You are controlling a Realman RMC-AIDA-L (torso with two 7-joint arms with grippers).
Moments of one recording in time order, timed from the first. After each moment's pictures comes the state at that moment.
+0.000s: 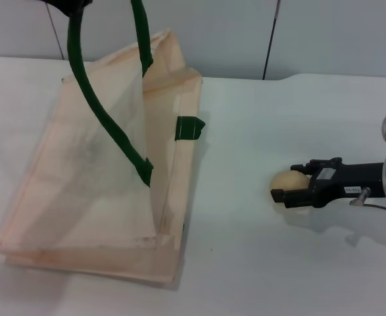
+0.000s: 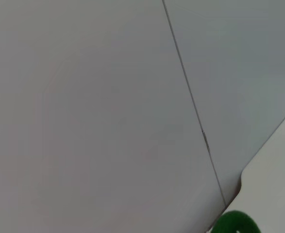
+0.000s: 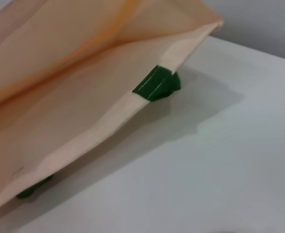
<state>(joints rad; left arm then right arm) -0.50 -2.03 1.04 1.85 -0.77 -1.40 0.87 0.75 2.01 2.34 0.36 -2.17 1.16 -1.68</state>
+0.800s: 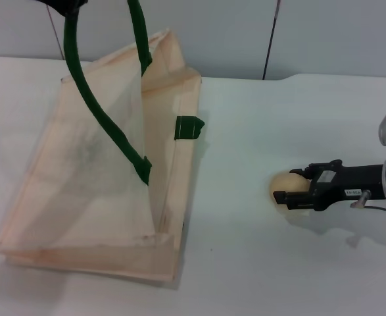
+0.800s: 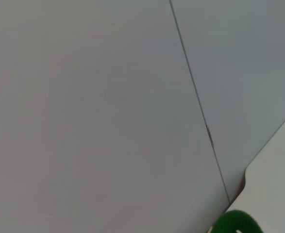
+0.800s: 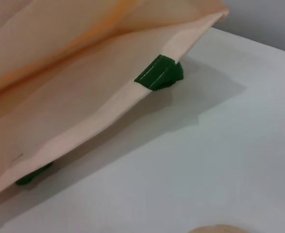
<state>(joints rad) -0.50 -2.03 1.03 1.84 -0.76 -1.40 0.87 0.75 2.01 2.31 0.37 -2.17 1.15 -1.68</state>
